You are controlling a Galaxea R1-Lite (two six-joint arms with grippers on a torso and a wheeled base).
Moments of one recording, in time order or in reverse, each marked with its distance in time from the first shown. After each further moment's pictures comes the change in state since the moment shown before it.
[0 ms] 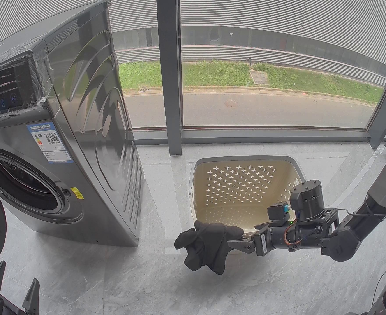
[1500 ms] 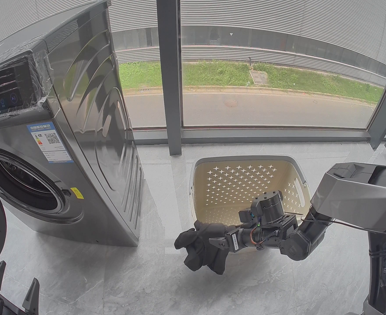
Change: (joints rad) left arm 0.000 0.000 0.000 0.000 0.000 0.000; right arm 0.018 0.350 -0.273 -0.050 -0.081 -0.007
